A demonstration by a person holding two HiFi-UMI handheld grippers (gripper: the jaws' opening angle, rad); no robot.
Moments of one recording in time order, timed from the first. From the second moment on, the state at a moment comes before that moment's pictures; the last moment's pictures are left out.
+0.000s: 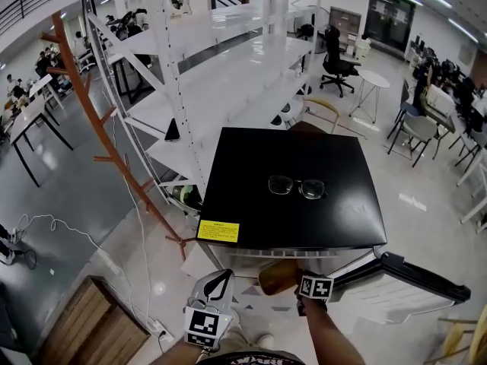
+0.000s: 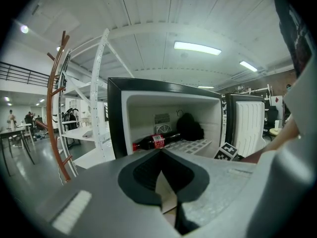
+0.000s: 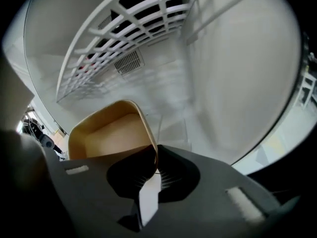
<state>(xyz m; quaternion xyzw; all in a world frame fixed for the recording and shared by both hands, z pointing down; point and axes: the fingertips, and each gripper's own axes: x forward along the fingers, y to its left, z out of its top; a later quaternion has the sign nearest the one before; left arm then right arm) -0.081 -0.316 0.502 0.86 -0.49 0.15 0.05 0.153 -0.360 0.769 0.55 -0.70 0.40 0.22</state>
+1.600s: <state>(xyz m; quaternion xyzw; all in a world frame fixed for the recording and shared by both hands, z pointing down) -0.026 -0.264 0.498 0.86 -0.49 0.13 0.09 0.155 -0.324 0.598 0.51 -0.78 0.35 0.06</state>
